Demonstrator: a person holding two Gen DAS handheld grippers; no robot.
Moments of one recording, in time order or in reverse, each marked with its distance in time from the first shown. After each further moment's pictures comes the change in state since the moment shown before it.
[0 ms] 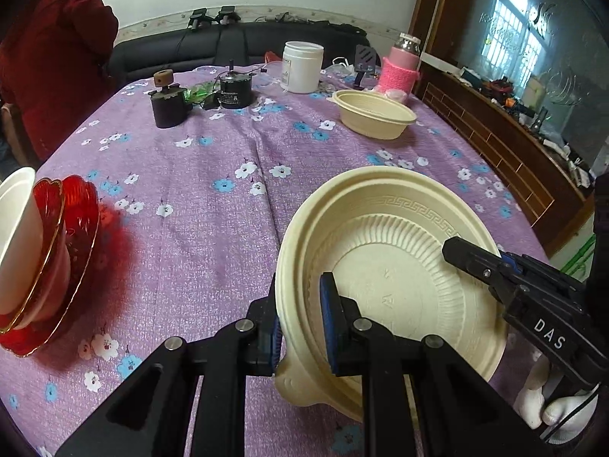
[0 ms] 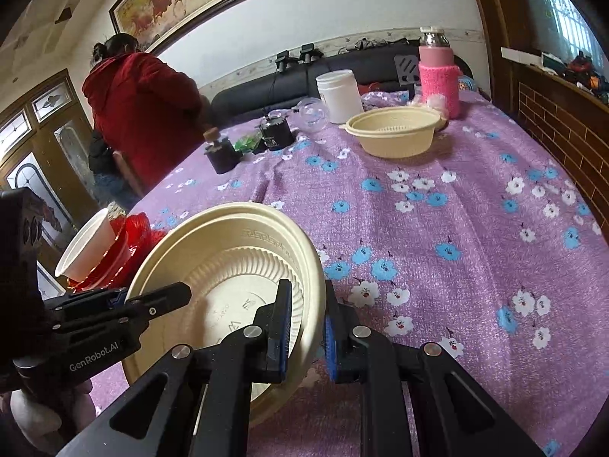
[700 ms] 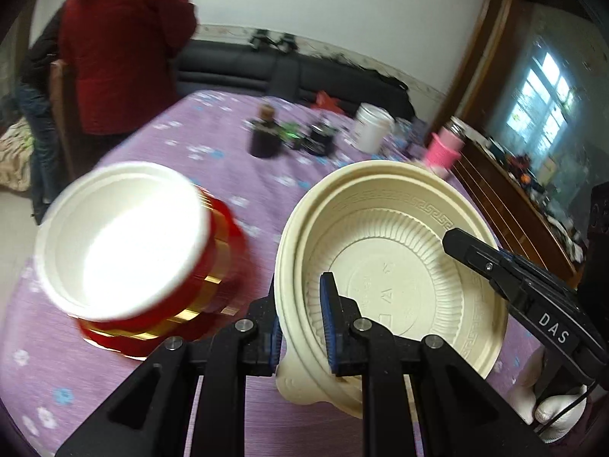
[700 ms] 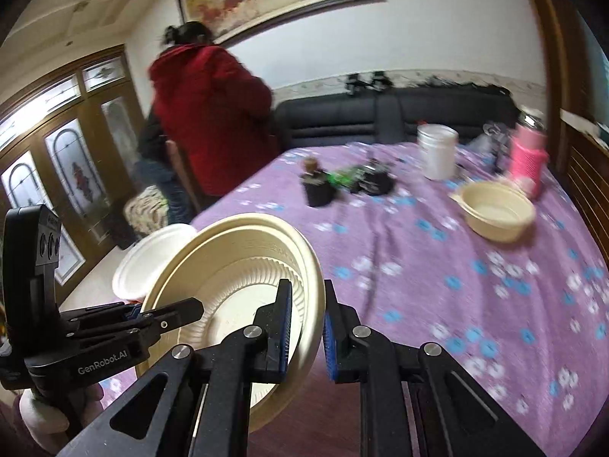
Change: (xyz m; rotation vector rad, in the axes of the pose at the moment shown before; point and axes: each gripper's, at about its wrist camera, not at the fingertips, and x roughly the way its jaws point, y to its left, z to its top) left arm -0.090 0.121 0.005 -0.208 -0.138 0.028; right arm 0.003 0.141 0.050 -0.195 -0.061 0.129
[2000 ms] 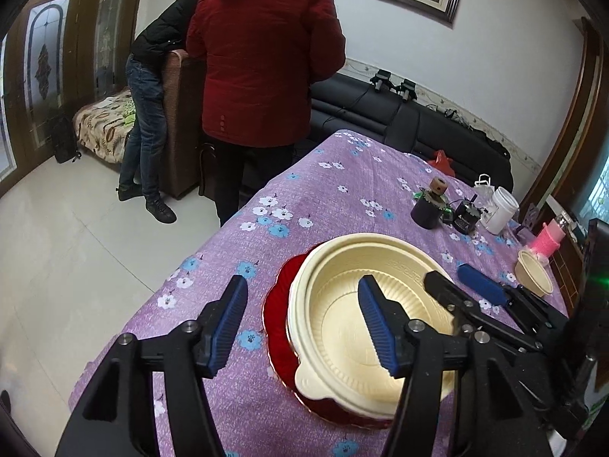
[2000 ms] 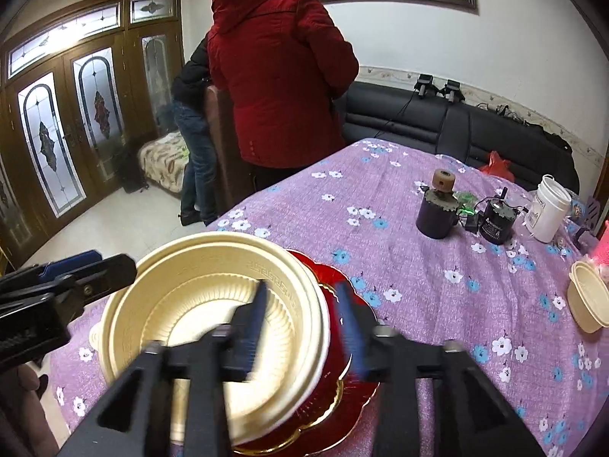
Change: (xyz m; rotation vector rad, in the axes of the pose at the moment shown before) left arm -0.041 0.159 0.026 -0.228 -0.132 0.297; right arm 0.158 0.148 0.027 -0.236 0.078 0.016
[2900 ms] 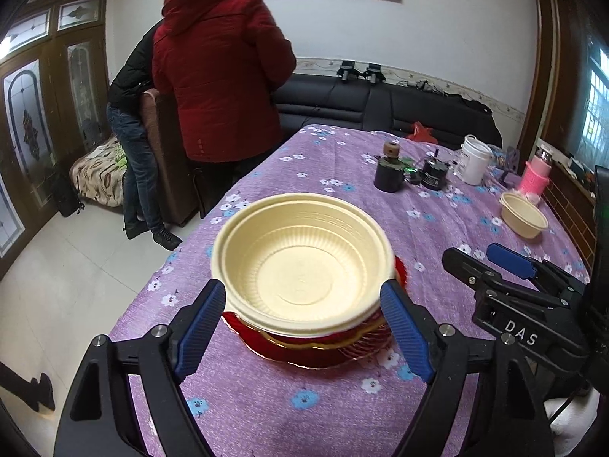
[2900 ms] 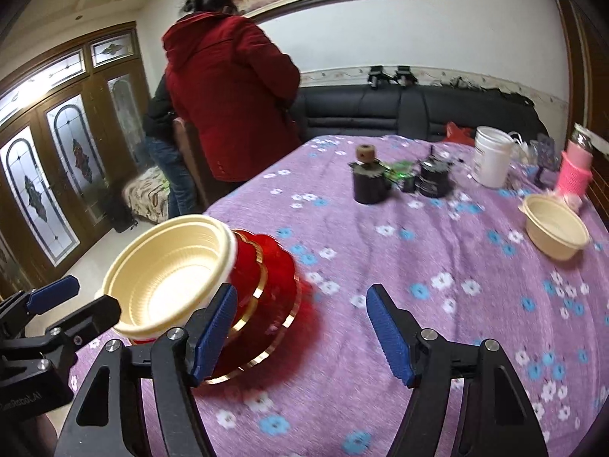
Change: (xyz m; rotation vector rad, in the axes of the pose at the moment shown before) left arm -0.038 -0.084 -0.049 0.228 -0.024 0.056; right arm -0.071 -0.072 -0.053 0.193 -0.034 -0.034
